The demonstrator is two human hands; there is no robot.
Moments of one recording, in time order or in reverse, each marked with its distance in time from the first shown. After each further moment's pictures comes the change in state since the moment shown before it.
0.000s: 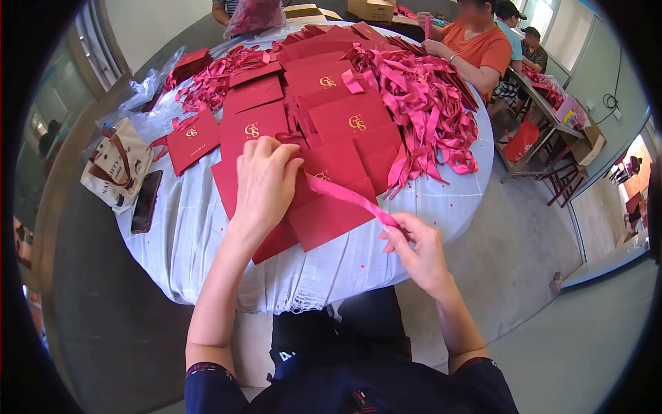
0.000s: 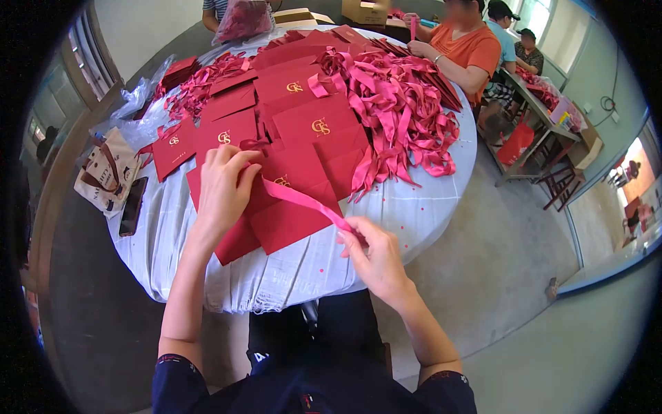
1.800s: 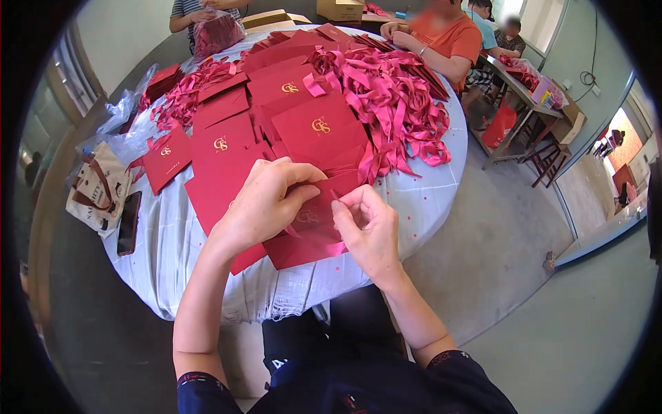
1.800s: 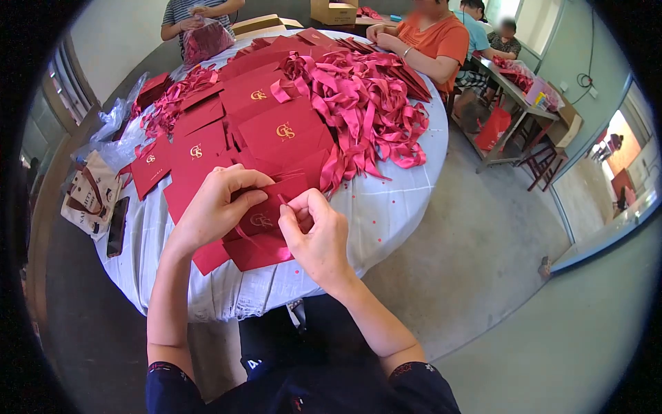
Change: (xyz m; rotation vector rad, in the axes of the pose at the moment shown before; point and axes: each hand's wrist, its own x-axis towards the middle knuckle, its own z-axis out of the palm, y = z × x) left_hand 0.030 0.056 -0.031 -0.601 -0.571 0.075; right_hand 0.027 -0.025 0.037 0.106 0.321 -0.075
